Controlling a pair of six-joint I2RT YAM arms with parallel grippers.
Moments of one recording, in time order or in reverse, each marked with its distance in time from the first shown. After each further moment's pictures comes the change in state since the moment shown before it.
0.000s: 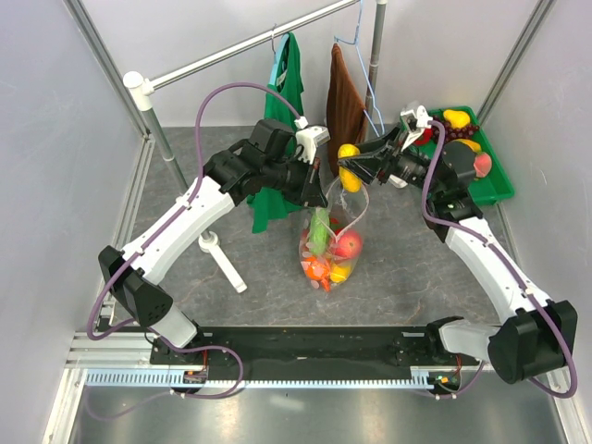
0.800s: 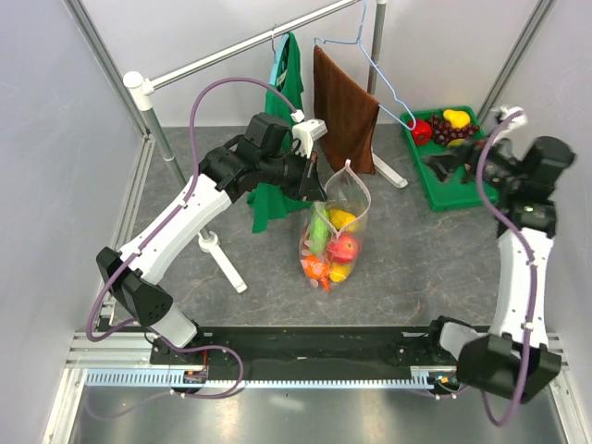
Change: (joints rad) left arm 0.019 0.000 0.035 -0.002 0.013 0.000; right arm -0.510 -0.122 0.137 -0.594 -0.110 -0.261
